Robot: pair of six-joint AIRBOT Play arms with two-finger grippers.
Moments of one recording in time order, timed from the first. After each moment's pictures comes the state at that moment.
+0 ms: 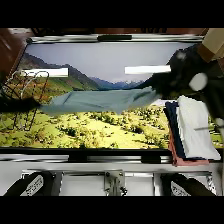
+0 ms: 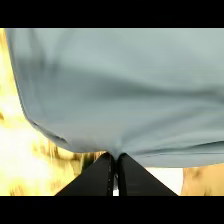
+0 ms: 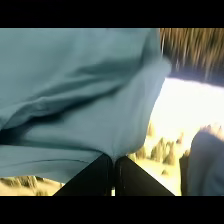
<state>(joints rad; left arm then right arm) 0.31 -0.95 1.08 1.02 -1.21 -1.29 0.08 -1.15 1.27 -1.42 1.03 1.50</state>
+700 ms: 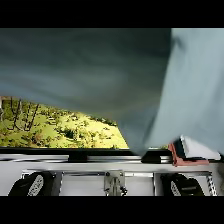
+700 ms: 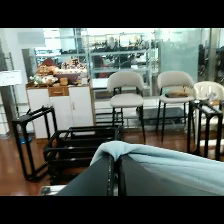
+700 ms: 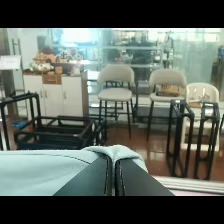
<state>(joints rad) 0.31 -0.70 2.12 1.26 -1.22 -1.42 0.08 -0.45 1.60 -1.45 0.95 1.50</state>
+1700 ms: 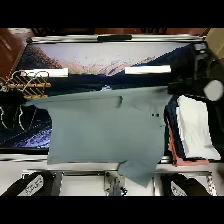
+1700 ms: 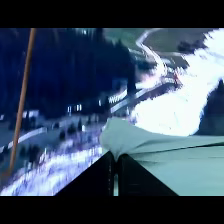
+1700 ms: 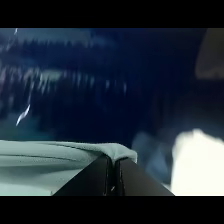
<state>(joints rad) 0.28 -1.06 1.18 1.32 -1.21 -1.35 0.08 -1.09 1.18 -1.65 0.91 1.51</state>
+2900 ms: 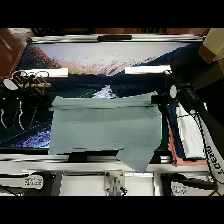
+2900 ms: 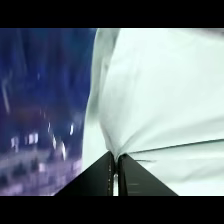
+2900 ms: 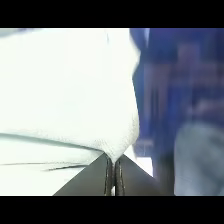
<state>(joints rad) 0.24 -1.53 1.23 1.24 -1.19 -1.34 0.10 -1.46 1.14 -1.63 0.94 1.65</state>
